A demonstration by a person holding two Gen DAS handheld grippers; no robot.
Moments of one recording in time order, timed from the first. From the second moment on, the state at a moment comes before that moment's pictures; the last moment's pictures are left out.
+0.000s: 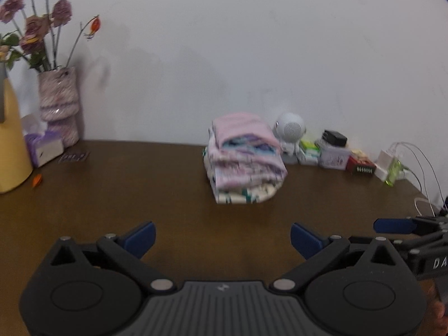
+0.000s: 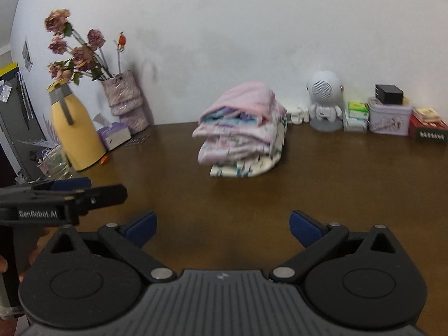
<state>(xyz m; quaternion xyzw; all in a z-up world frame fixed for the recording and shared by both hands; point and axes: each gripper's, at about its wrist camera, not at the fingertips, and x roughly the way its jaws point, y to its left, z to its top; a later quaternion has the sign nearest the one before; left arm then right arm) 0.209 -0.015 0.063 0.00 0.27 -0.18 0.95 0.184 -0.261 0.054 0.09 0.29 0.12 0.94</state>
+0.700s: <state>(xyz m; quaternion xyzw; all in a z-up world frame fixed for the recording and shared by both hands) 0.059 -0.003 0.032 -0.03 0.29 -0.13 0.95 0.081 -0.260 0.026 0.07 0.30 0.13 0.94</state>
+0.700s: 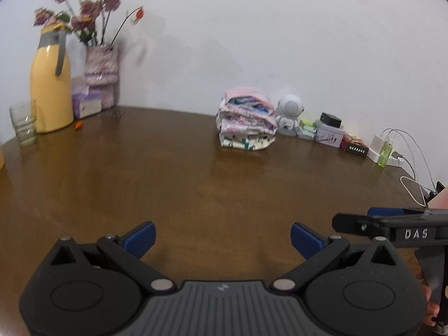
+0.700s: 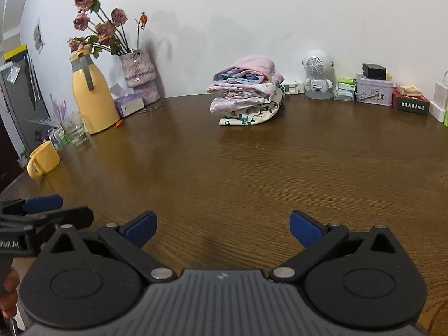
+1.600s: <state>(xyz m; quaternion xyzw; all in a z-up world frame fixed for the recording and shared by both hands) 0.033 0.002 0.030 -0.03 0.29 -0.08 0.95 0.060 -0.252 0.039 0.04 0.27 0.13 0.95</state>
